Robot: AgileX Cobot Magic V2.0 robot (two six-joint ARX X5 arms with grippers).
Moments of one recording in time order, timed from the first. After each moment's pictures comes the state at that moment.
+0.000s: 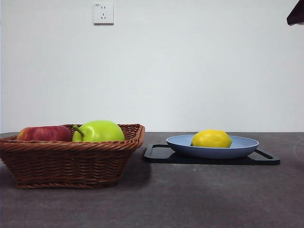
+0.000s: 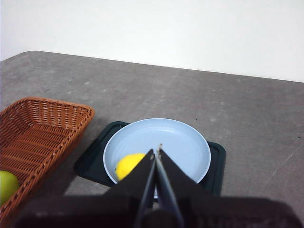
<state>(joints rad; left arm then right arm) -0.43 0.46 0.50 -0.28 -0.12 -0.02 0.52 0.52 0.49 -0.16 0.21 0.01</state>
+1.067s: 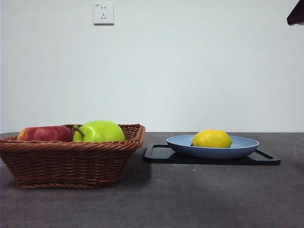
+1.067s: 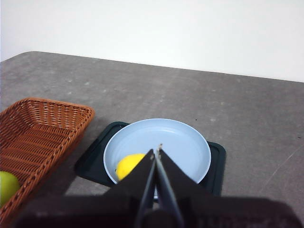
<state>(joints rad) 0.03 0.01 0.06 -0.26 -0.02 0.01 0.52 0.52 0.49 -0.16 0.21 0.01</state>
